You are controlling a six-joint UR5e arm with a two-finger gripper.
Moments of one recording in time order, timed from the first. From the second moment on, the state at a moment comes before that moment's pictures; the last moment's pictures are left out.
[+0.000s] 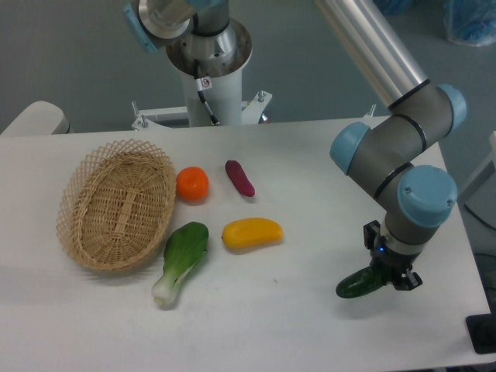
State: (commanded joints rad) arm 2.64 -2.27 -1.22 -1.16 1.58 1.75
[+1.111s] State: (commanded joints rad) arm 2.51 -2.01 -1.57 -1.16 1.57 1.67
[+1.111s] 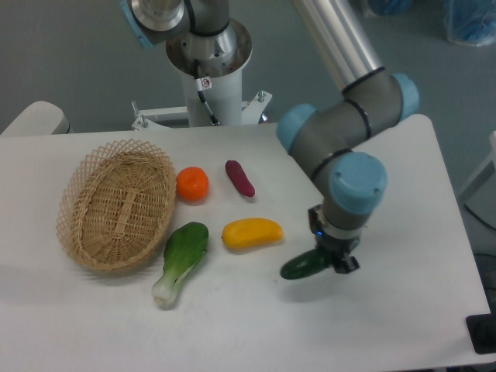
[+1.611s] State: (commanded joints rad) arm 2.35 -1.88 -1.72 -1.16 1.56 1.67
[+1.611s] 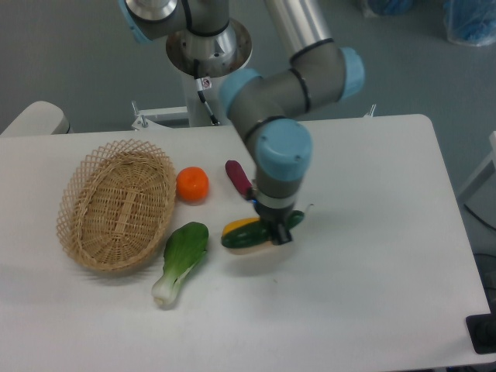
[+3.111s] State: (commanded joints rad) arm 1.96 -1.86 -1.84 -1.08 1.56 1.17
